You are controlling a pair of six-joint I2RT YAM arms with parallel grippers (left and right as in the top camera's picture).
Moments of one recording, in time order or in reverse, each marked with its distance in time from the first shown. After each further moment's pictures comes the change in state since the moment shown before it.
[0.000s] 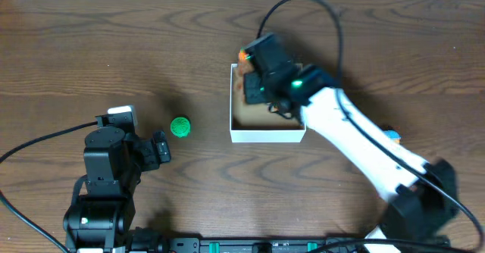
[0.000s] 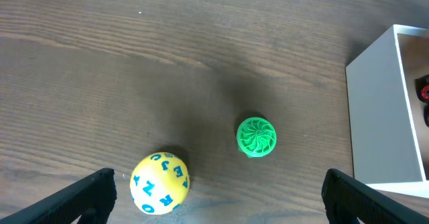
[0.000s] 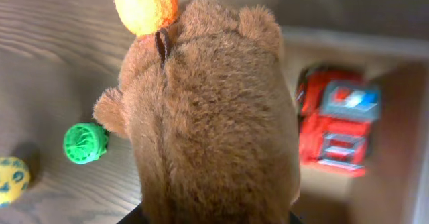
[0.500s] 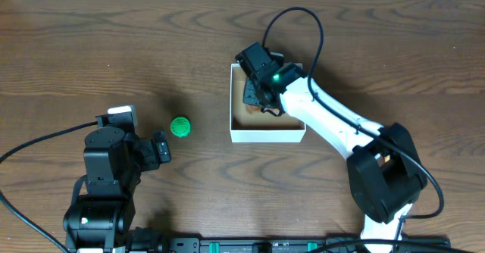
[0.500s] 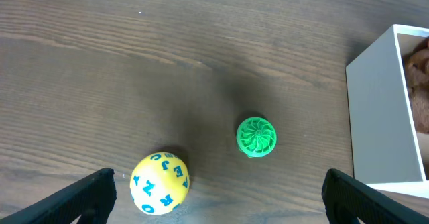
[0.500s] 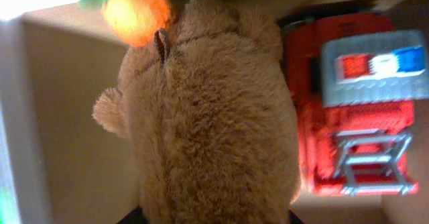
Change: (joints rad) left arm 0.000 0.000 0.000 0.000 0.000 0.000; right arm -0.045 0.200 -0.002 0.032 0.050 0.203
